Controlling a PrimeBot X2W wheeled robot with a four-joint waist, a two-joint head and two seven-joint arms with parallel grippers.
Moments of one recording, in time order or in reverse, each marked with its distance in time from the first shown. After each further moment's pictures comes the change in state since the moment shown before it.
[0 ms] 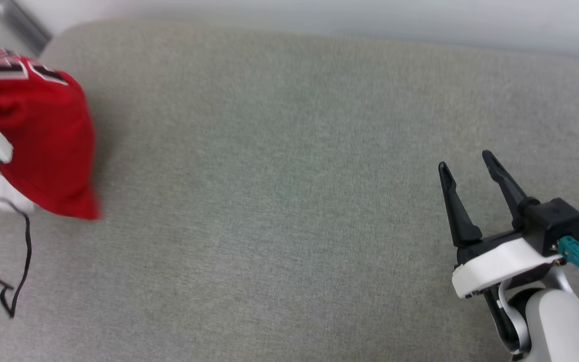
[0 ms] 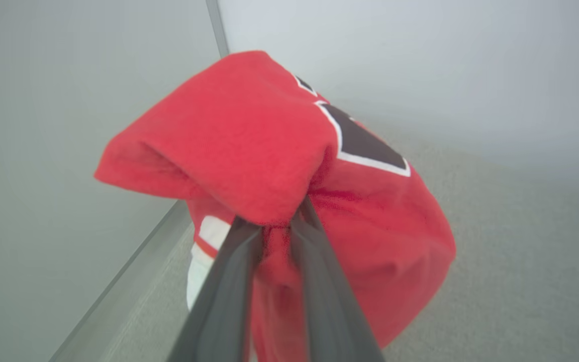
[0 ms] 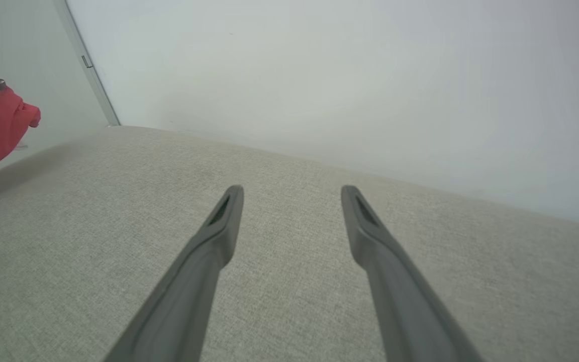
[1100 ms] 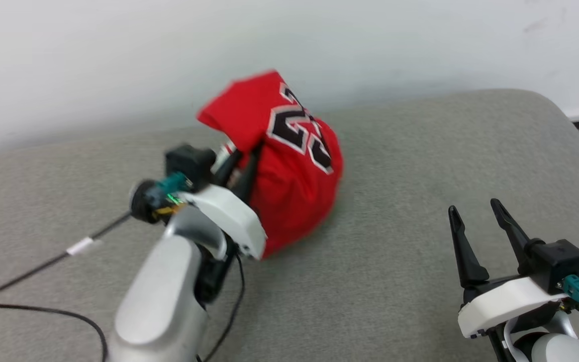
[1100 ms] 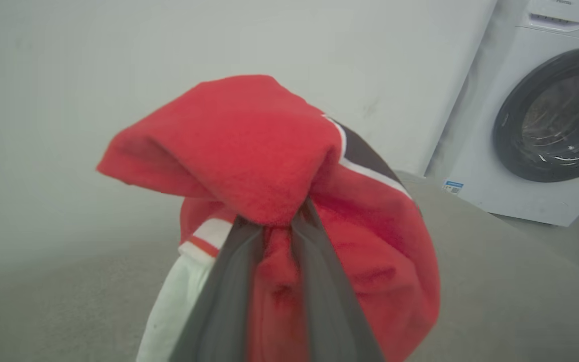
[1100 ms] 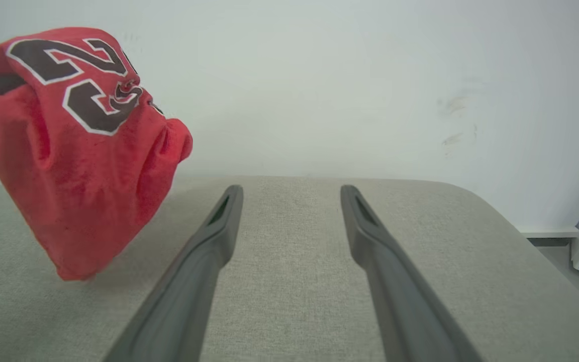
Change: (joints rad) left arm 0.285 -0.381 -0.379 -0.379 0.063 -0.044 -0.360; right arm 0.169 0.049 -0.065 -0.071 -0.008 0.000 0.057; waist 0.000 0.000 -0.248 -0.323
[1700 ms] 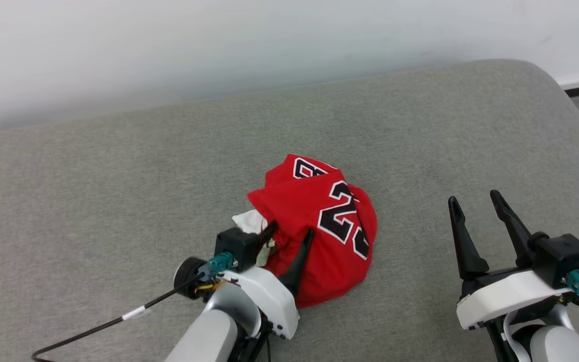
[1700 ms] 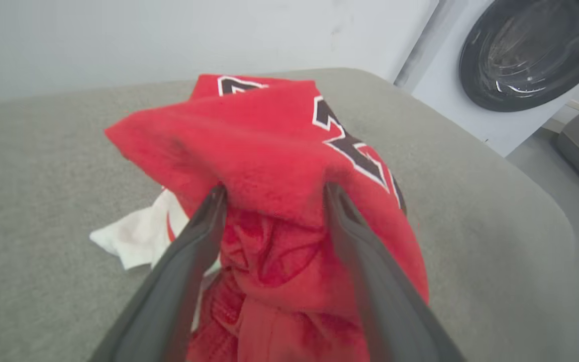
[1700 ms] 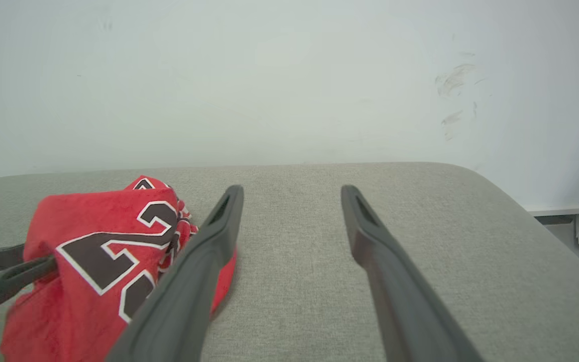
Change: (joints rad) left arm 0.242 -0.046 -0.166 0.002 -0.019 0.020 -0.007; right arm -0.031 0.001 0.004 0.026 0.044 0.000 -0.039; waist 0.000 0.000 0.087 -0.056
